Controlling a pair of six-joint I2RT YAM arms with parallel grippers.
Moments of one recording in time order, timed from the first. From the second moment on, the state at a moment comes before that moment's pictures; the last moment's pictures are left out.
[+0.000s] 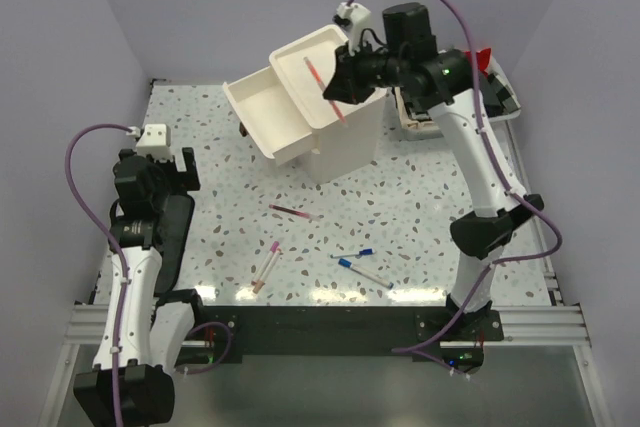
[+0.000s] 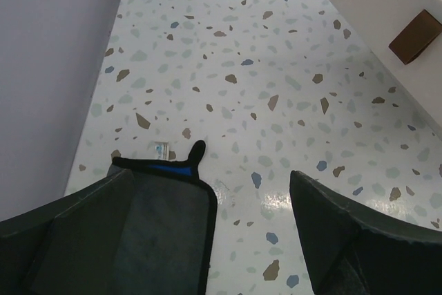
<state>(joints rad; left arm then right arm) 0.15 0.79 0.70 -0.26 0.04 0.06 0.51 1.87 2.40 -1.05 -0.47 -0.03</state>
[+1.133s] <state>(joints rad) 0.24 0.76 0.71 -0.31 0.14 0.03 0.66 2.21 2.58 -0.94 -0.39 0.07</state>
